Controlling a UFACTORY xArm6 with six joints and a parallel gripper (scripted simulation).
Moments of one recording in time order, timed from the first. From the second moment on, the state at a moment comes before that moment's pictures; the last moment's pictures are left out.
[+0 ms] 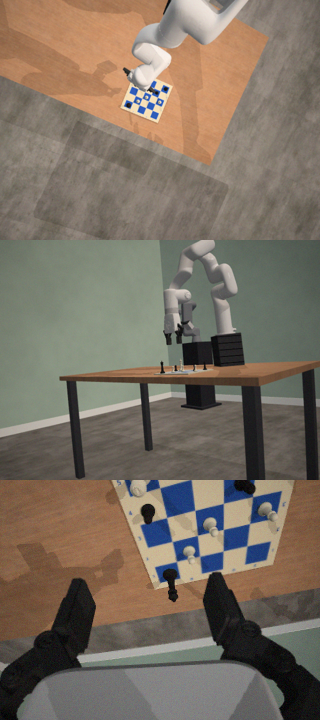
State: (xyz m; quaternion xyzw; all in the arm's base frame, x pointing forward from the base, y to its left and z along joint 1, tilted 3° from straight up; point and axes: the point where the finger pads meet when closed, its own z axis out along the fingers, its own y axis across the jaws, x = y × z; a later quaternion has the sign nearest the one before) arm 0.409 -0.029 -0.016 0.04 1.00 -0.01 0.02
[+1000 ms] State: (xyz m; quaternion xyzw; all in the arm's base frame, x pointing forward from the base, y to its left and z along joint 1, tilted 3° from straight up) arm 0.410 -0.029 -0.042 -0.61 0.79 -0.06 0.00
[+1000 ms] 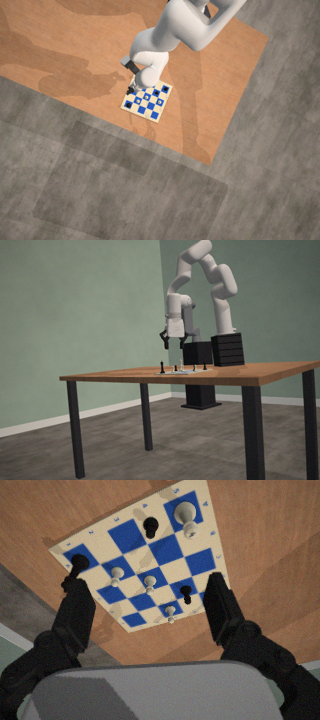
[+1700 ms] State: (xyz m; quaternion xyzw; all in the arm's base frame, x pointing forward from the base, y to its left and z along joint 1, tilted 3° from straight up) arm 0.410 -0.029 -0.059 -0.94 0.34 -0.08 -0.03
